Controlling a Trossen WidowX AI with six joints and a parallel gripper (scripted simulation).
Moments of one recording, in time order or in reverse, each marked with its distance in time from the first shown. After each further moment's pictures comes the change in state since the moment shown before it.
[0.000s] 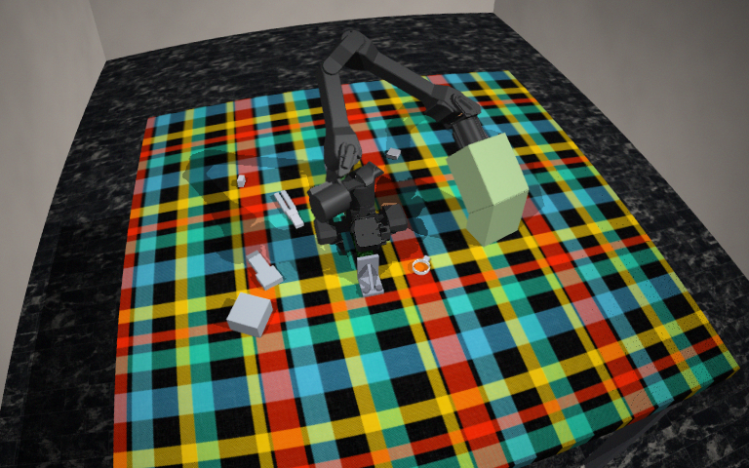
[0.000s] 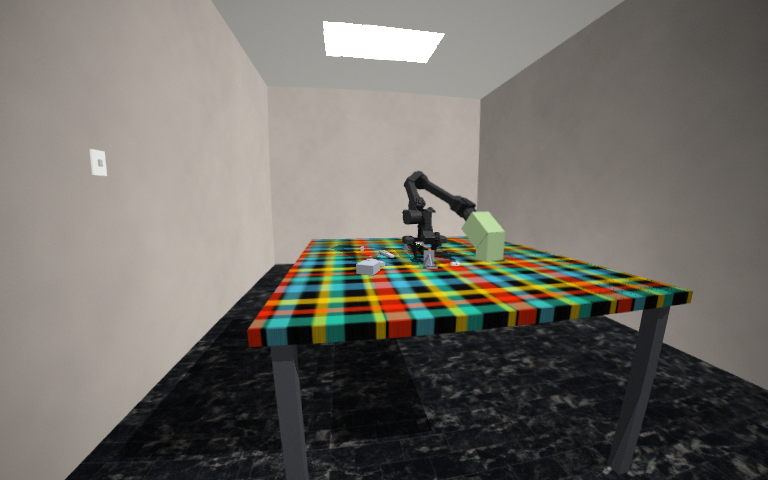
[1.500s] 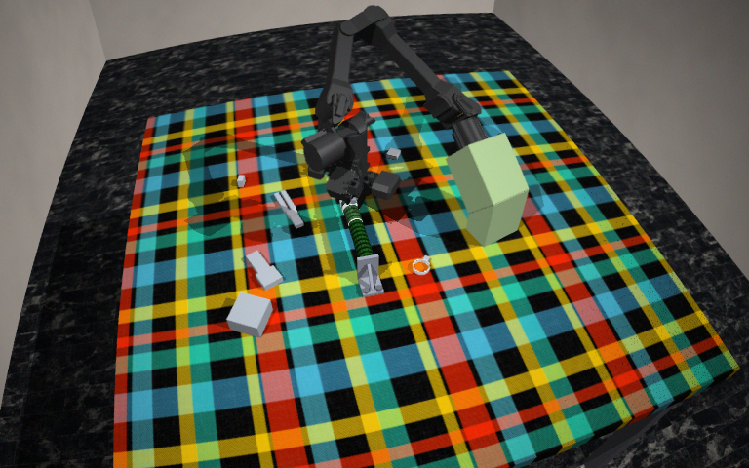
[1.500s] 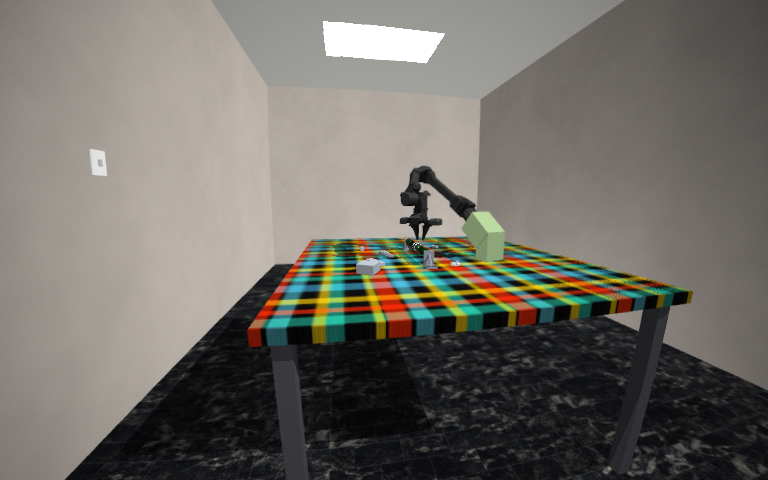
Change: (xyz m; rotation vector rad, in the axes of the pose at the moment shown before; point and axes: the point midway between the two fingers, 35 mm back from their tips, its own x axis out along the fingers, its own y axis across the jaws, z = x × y) arm -0.073 0.001 -0.068 0.666 -0.003 0.002
